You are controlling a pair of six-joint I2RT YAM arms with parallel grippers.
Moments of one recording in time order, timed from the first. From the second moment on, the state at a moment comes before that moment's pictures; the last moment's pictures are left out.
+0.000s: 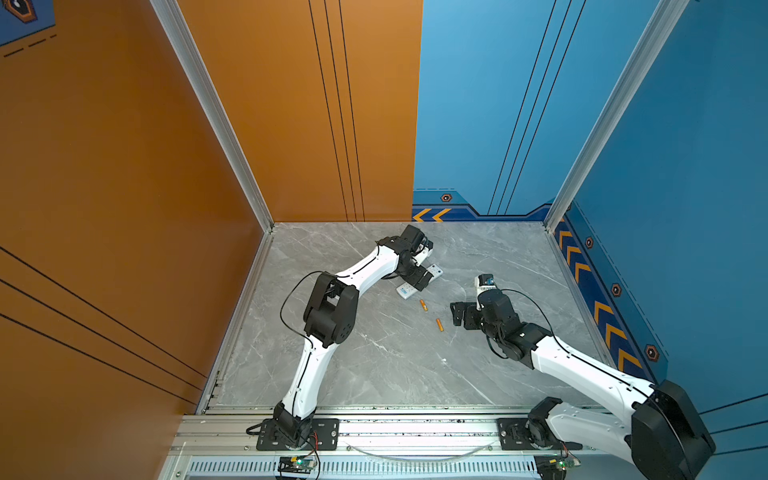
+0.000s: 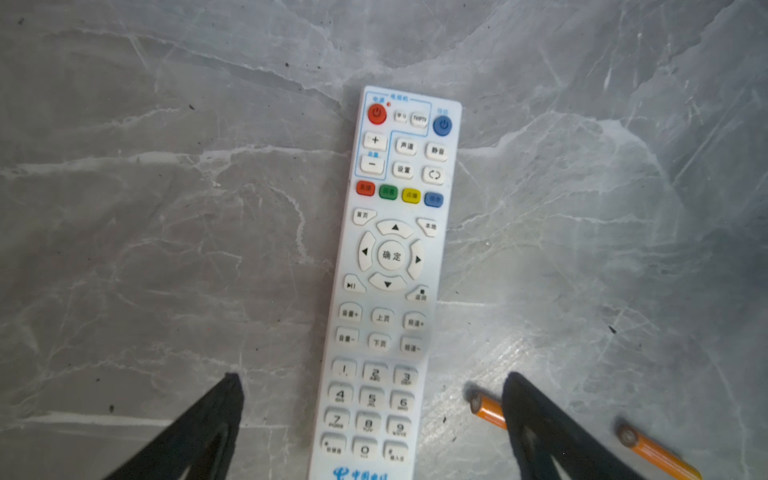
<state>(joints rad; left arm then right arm) -0.58 2.30 1.99 -0.81 0.10 0.12 0.57 1.14 0.60 -0.15 0.24 0.44</state>
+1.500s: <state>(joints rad) -0.59 2.48 2.15 -0.82 0.07 0.17 0.27 0.91 0.60 -0.30 0.17 0.36</state>
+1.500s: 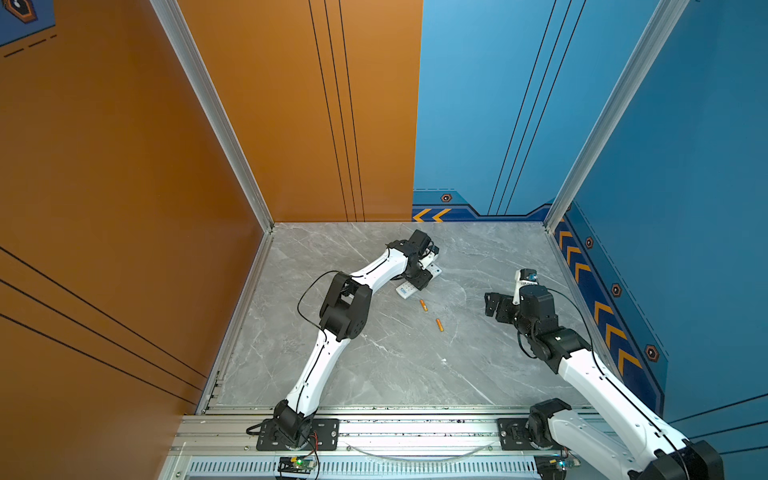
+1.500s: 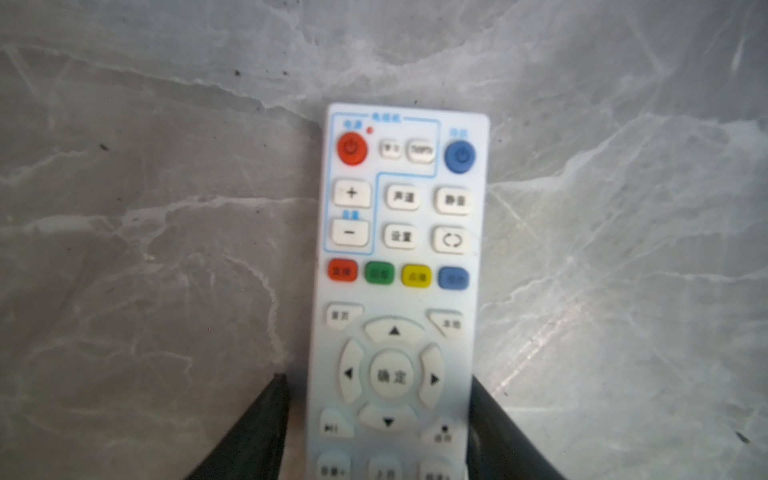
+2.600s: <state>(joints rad) -0.56 2.09 1.66 -0.79 -0.02 -0.09 0.36 1.05 0.62 -0.30 0.02 0.38</state>
